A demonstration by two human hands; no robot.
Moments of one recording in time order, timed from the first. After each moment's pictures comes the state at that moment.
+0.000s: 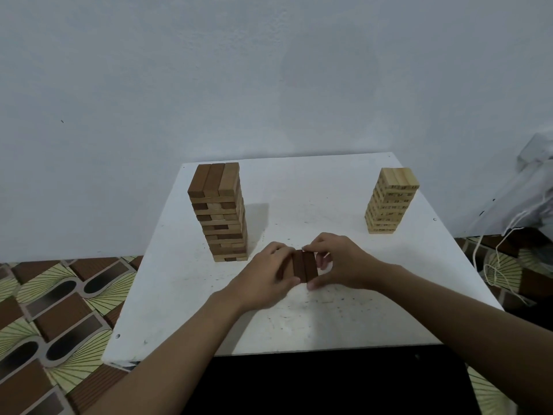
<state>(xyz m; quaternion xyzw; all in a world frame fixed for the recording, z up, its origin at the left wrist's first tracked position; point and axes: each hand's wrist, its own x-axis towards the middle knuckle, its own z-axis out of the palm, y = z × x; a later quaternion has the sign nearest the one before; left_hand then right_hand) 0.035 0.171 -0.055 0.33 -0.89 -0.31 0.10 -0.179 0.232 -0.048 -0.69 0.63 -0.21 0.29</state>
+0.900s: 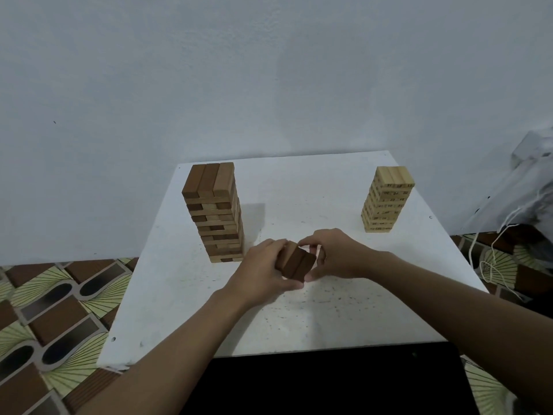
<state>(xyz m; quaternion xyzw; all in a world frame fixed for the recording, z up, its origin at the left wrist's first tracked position) 0.028 0.170 -0.050 0.37 -0.86 -0.32 0.15 -0.172 0.220 -0.026 -0.69 0.66 -0.13 0.27</state>
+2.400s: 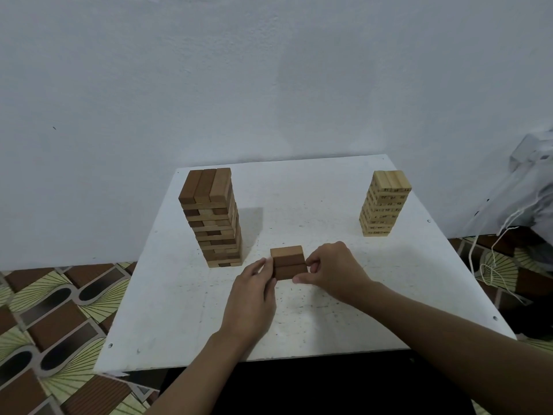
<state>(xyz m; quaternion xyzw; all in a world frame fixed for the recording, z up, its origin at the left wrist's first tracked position) 0.043 0.203 -0.092 0.48 -0.82 -0.25 0.20 -0.156 0.236 -0.059 -0.63 0.72 -0.24 0.16</state>
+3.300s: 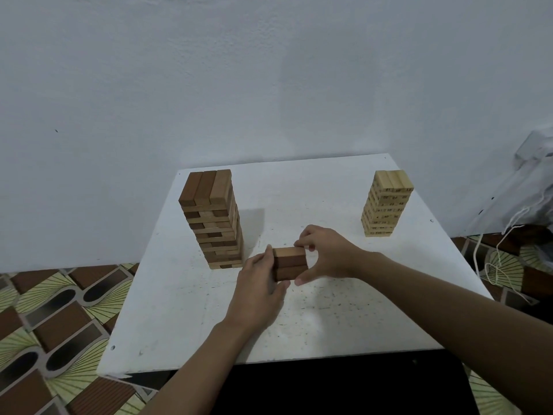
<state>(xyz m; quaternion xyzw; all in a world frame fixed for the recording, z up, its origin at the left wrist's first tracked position) 0.032 0.191 -0.077 0.47 -0.81 -0.29 0.19 -0.176 0.198 -0.045 -0.71 0.66 -0.13 0.23</state>
